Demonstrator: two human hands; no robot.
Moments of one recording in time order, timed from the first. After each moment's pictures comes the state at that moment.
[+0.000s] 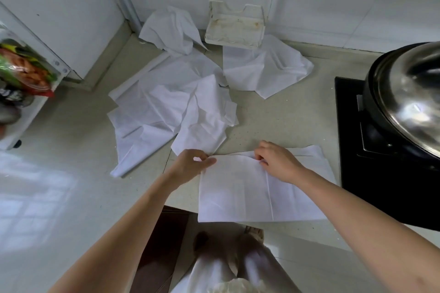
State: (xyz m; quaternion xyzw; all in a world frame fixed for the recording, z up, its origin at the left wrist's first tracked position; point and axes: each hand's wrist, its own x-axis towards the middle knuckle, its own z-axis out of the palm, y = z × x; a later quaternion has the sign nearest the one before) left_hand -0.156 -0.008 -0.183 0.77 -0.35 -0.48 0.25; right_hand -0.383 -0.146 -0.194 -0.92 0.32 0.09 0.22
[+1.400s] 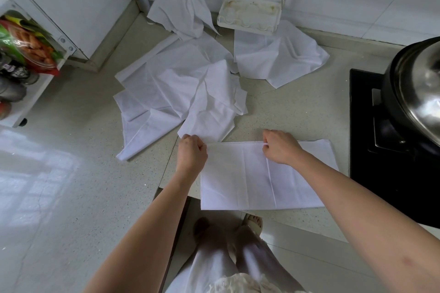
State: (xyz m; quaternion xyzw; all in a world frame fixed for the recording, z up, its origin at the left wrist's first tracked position) left_hand -0.160 -0.005 -0.221 0.88 -0.34 -0.22 0.25; right_hand -0.353 -0.151 -0.197 -0.89 0.39 0.15 0.16
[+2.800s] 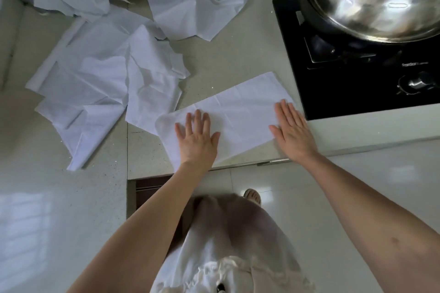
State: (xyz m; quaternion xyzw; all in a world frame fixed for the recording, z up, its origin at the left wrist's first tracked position) left_hand -0.263 0.010 -0.226 0.75 -0.64 -0.15 -0.12; right_hand -0.511 -0.045 -0.243 -0.80 0.59 0.03 0.14
